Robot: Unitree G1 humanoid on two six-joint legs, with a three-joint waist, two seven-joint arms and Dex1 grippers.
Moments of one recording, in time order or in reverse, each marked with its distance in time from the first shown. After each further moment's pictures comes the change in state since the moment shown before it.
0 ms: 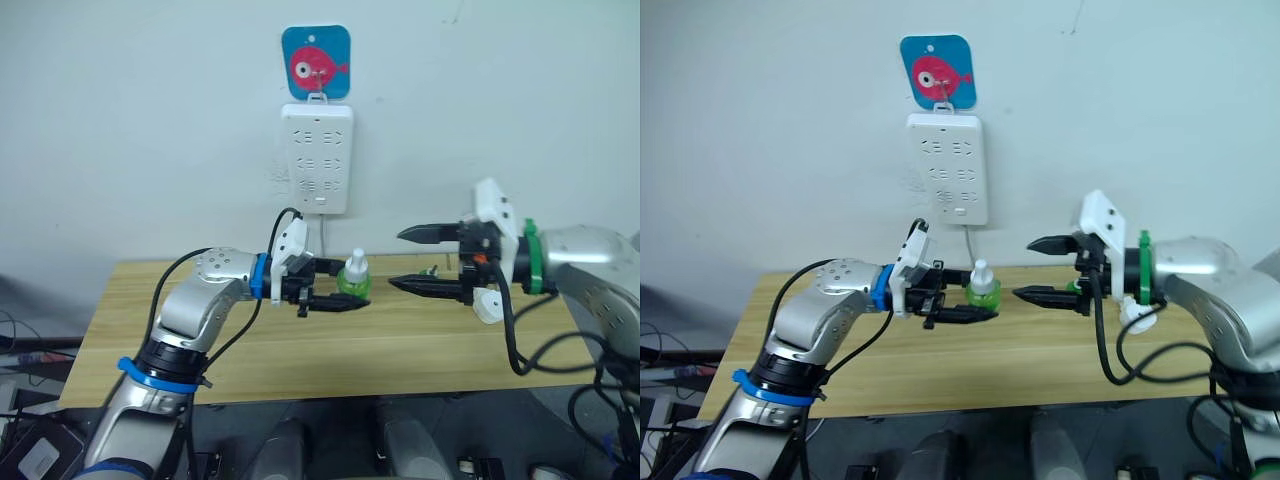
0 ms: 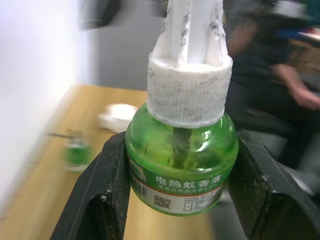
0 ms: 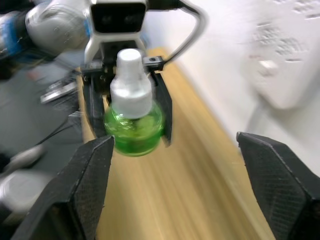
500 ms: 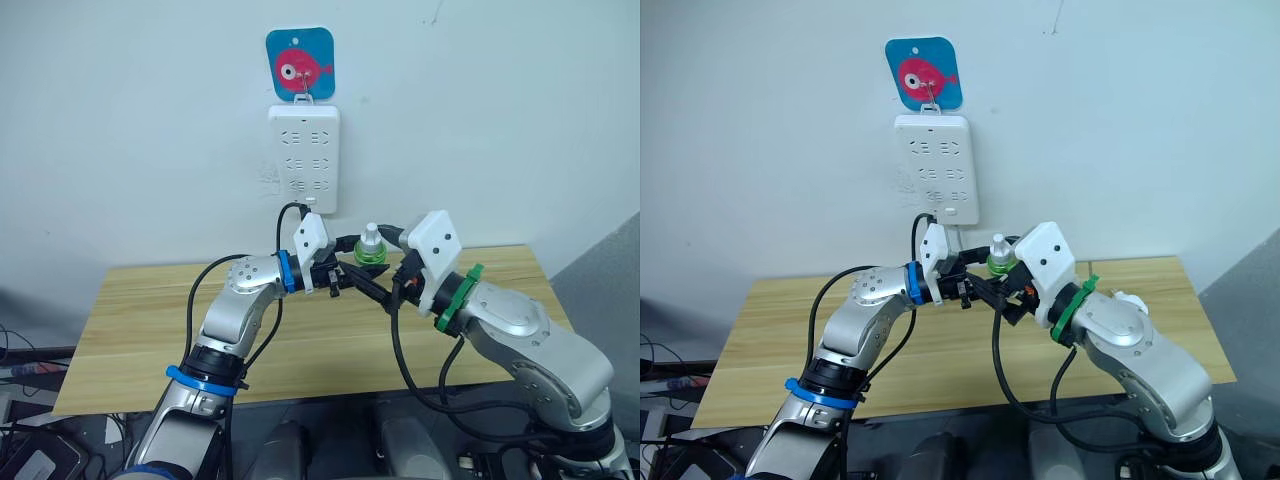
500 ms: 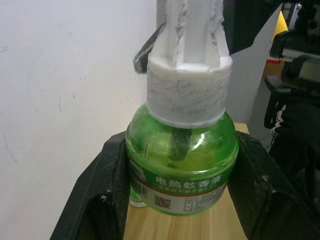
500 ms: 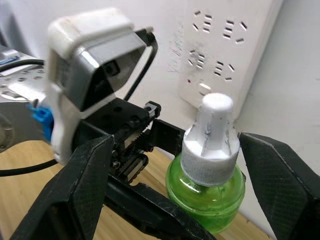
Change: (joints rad) left arm 0.002 -0.133 -0.004 0.073 0.105 -0.163 0.158; right arm 0.035 0.344 0.285 -0.152 -0.271 0.016 -0.562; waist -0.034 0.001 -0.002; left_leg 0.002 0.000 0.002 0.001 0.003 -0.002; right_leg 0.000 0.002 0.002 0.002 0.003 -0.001
